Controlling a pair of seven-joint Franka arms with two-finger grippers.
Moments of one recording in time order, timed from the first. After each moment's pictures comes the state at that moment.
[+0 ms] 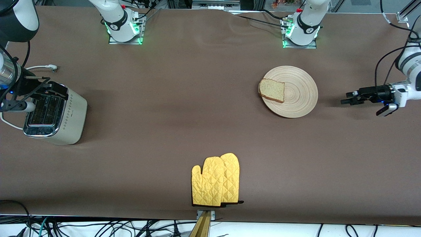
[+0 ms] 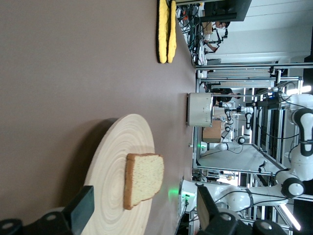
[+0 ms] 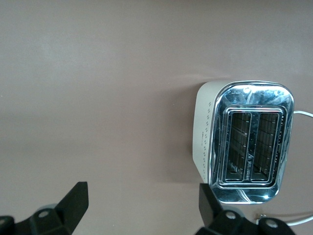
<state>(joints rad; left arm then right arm) 0.77 0.58 -0.10 -2.00 -0.88 1.55 1.09 -0.08 0.15 0.11 -1.55 -0.05 1.64 0.01</state>
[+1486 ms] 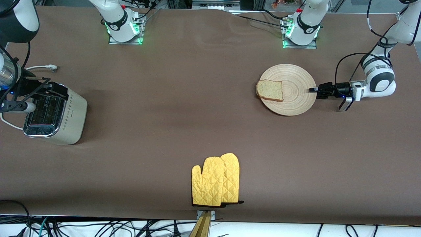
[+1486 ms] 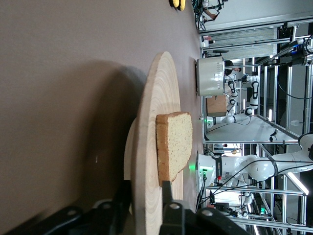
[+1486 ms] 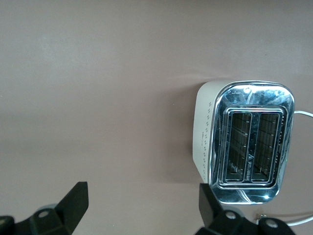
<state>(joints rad) 0.68 0.64 -0.10 -2.20 -0.87 1.70 1.34 -0.08 0.15 0.11 -1.55 -0.05 1.64 0.01</state>
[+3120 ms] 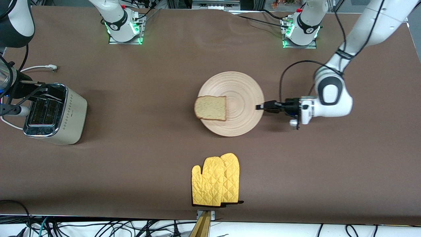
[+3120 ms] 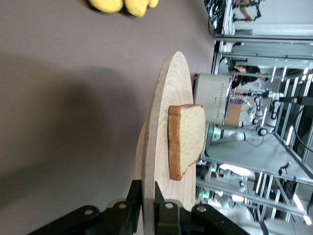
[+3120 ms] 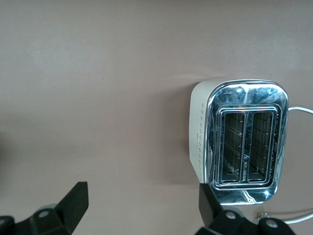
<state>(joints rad) 0.37 0.55 -0.63 -2.09 -1.25 2.19 0.75 -0.08 0.18 0.09 -1.54 -0.05 1.64 0.03</state>
